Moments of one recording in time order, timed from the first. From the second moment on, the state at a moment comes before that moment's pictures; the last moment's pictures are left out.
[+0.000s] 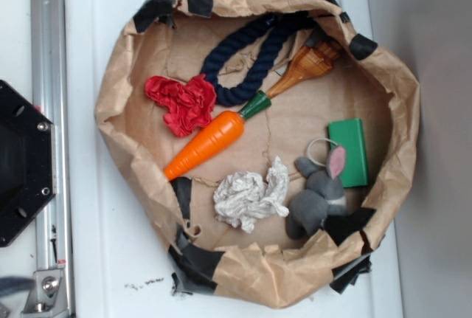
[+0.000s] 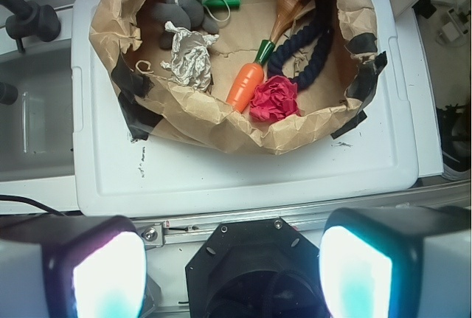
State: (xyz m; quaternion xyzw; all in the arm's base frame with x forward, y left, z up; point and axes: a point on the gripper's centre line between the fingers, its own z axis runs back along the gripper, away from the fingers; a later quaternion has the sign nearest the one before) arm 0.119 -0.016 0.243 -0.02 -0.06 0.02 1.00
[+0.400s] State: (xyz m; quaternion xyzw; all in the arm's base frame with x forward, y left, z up) arm 0.119 -0.016 0.238 -0.02 -0.05 0.02 1.00
